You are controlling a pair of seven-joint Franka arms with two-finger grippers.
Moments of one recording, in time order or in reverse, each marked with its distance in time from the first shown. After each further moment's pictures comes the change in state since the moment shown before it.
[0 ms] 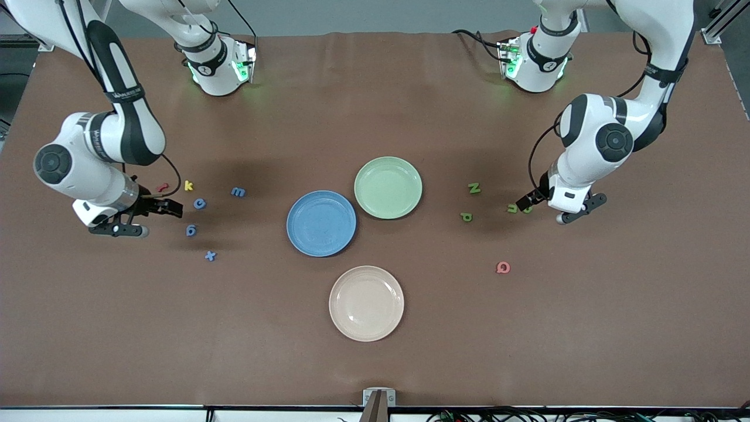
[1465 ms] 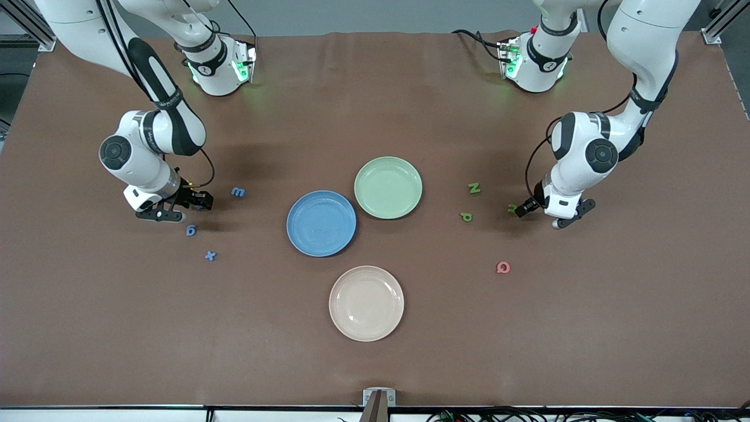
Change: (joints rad) left arm 0.036 0.158 0.006 -0.042 0.000 0.221 -0.015; right arm 0.065 0.063 0.010 -0.205 0.064 0.300 0.041
